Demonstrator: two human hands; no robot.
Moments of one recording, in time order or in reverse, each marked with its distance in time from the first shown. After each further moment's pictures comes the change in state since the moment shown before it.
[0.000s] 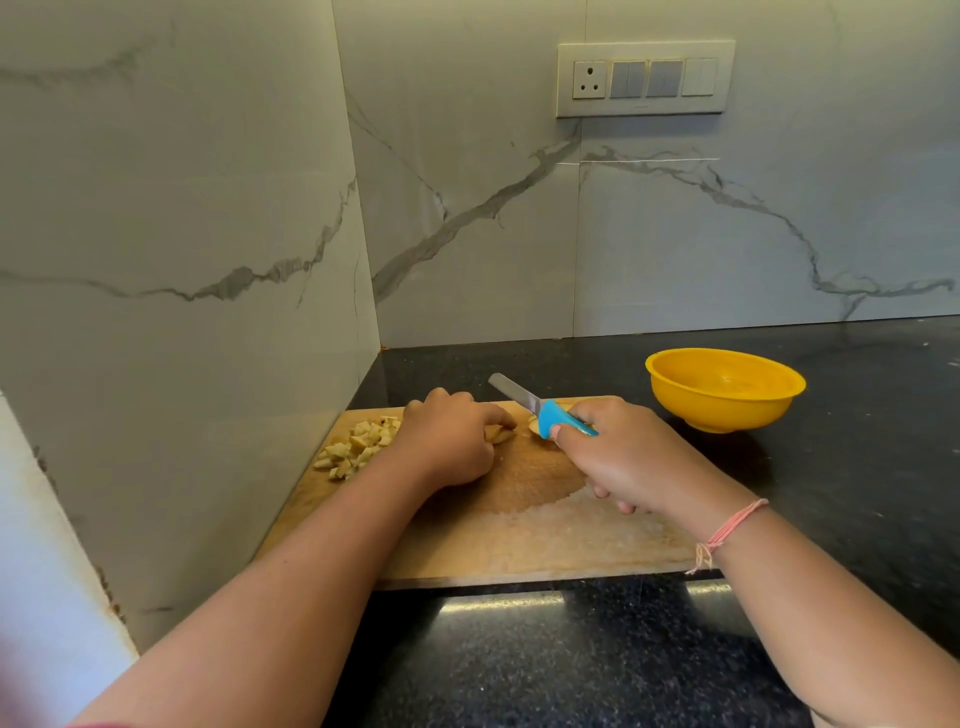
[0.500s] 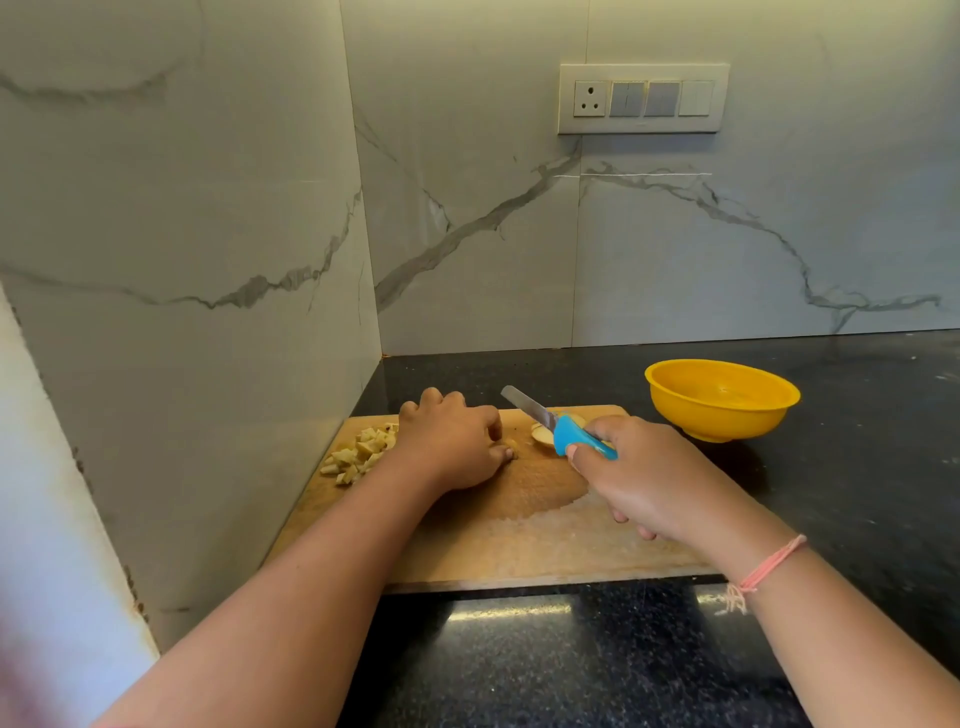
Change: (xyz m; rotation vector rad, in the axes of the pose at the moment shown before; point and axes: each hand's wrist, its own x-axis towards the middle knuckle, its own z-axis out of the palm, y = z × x) left_hand -0.002 -0.003 -0.004 0.092 0.000 -0.054; right_hand -0.020 0.002 -0.005 -0.060 0.049 -0.035
